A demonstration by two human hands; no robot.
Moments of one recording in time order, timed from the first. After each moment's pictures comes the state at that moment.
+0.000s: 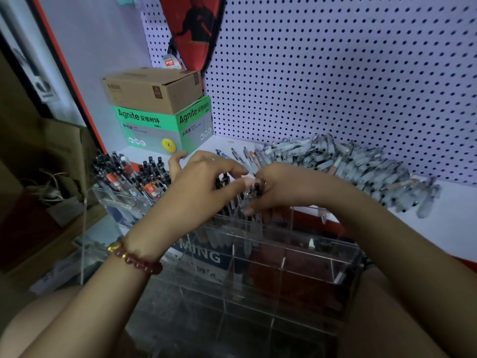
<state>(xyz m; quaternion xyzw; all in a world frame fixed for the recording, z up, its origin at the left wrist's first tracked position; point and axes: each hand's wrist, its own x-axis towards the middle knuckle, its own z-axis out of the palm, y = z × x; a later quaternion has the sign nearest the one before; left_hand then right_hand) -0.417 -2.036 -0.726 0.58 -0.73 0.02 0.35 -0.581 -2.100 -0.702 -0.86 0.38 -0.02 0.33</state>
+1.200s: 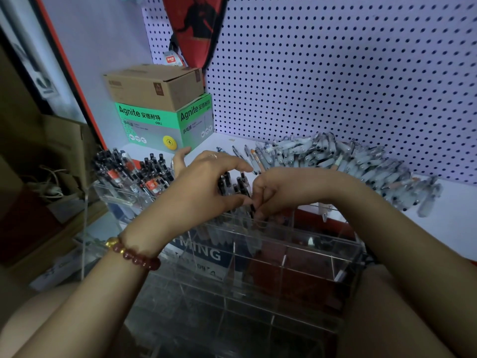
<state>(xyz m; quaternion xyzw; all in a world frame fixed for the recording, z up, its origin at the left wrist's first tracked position) -0.414 -2.031 -0.722 0.59 -0.76 0.02 0.27 -0.588 -2.106 -0.701 -0.88 0.35 0.06 0.33</state>
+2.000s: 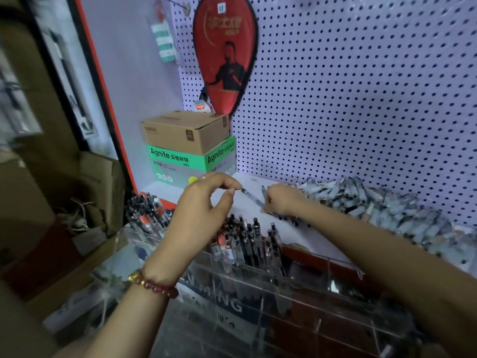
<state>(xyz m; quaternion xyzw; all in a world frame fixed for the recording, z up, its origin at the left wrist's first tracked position) -0.374 -2.055 -0.715 0.56 -0.66 -0.04 0.50 -0.510 -2.246 -0.756 -0.87 0.48 0.00 0.03</state>
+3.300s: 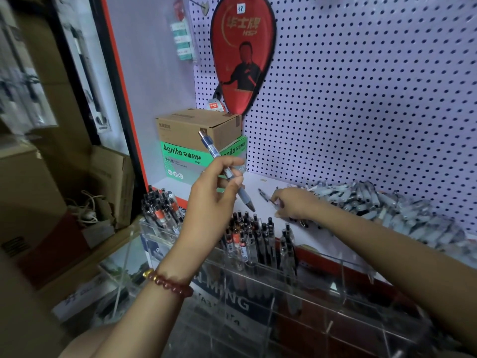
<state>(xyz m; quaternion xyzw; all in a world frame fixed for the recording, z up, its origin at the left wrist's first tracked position) -0.374 -2.049 -0.710 0.52 -0.58 -0.11 0.62 -0.514 -2.237 -0.754 -0.89 0.46 0.02 0.02</state>
